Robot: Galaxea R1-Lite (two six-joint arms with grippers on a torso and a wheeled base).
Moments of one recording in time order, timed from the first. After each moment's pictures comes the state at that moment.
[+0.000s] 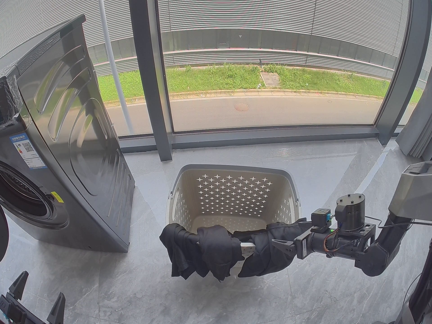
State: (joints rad) left arm 0.00 0.02 -0.02 0.04 -0.05 0.05; right arm 0.42 2.09 -0.42 -1.15 0.17 0.00
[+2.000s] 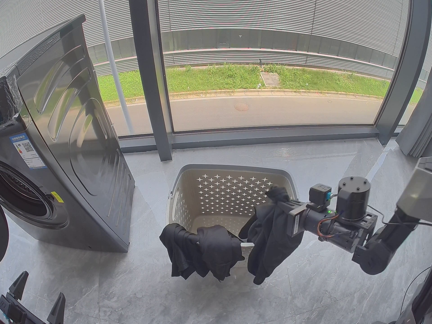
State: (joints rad) left arm 0.00 0.02 -0.02 0.04 -0.05 0.06; right arm 0.52 2.01 -0.50 -1.24 0.01 0.07
